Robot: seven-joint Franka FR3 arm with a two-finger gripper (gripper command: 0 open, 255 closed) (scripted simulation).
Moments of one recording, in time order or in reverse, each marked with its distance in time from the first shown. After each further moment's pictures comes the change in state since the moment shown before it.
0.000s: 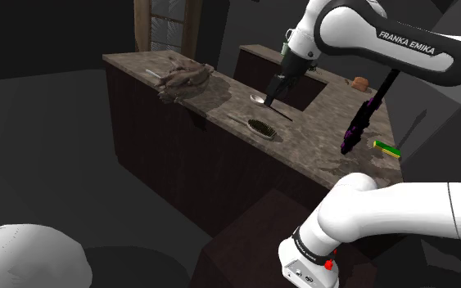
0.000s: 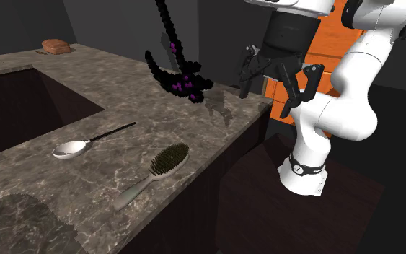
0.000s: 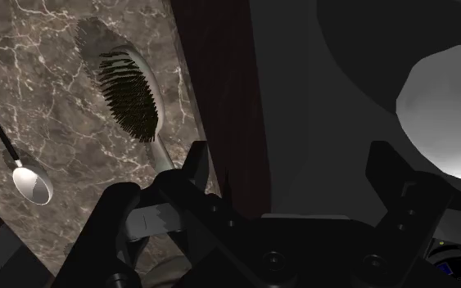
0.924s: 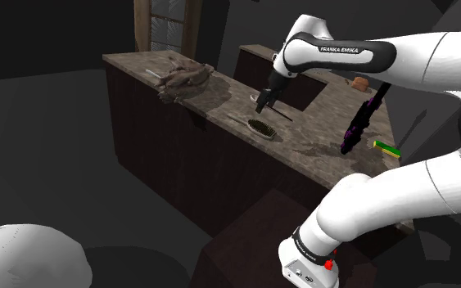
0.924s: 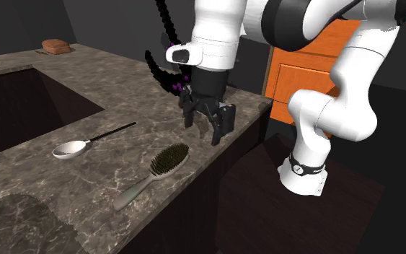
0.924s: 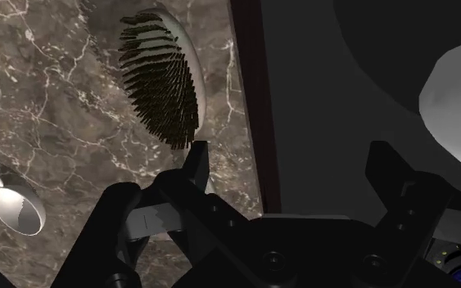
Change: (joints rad) arm -0.032 0.290 -0.209 -0.017 -0.023 0.296 -0.187
